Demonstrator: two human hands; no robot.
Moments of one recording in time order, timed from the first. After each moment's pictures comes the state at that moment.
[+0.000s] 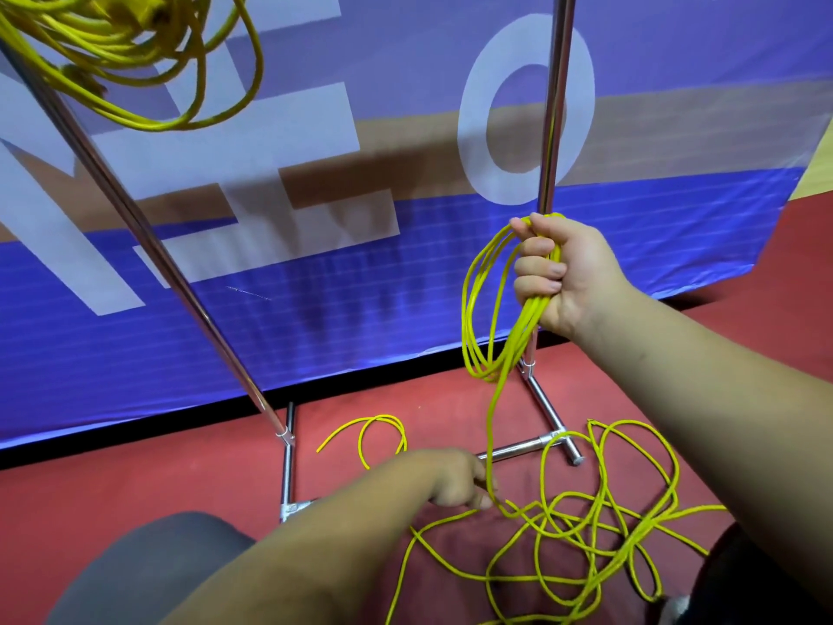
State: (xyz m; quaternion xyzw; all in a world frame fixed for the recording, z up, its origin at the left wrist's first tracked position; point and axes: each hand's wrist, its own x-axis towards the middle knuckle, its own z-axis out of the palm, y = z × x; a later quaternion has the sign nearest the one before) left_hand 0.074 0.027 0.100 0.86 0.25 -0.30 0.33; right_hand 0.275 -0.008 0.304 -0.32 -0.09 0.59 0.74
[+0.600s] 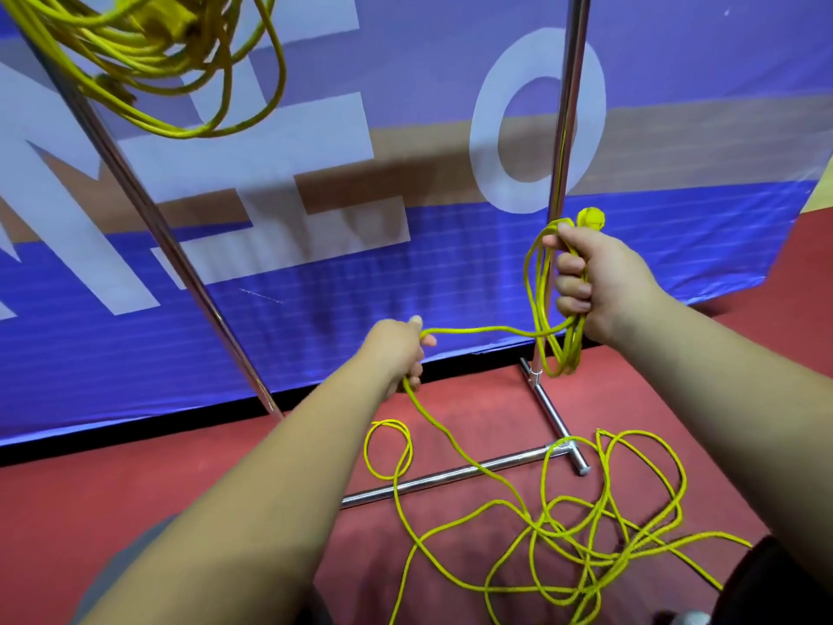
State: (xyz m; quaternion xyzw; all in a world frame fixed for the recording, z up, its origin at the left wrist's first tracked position) left_hand 0.075 0.103 0.234 0.57 0.56 0.18 0.58; right_hand 0.301 -0.014 0.293 -0.49 -0.18 0.47 0.71
